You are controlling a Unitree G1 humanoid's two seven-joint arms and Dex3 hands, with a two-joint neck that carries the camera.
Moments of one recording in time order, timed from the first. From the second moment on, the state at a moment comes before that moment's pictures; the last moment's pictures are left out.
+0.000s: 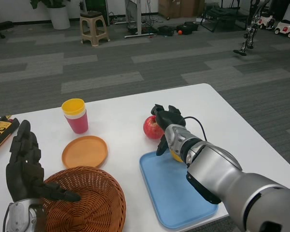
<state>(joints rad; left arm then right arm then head) -0.34 0.13 -0.22 0.96 -0.62 -1.08 -0.07 -0.91 -0.18 0.49 1.42 -0.42 -0.06 -0.36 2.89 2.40</state>
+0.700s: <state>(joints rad) -0.34 0.13 -0.22 0.96 -0.62 -1.08 -0.07 -0.90 -0.17 0.50 1.41 -0.42 -0.06 -0.35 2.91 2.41</state>
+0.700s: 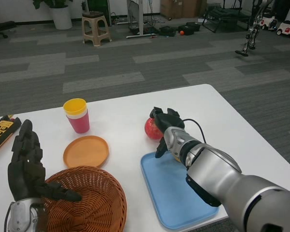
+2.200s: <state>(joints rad) -0.33 0.14 -0.20 0.97 -0.63 -1.08 -0.08 -0.94 -0.15 0.47 1.38 -0.45 -0.07 -0.44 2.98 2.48</state>
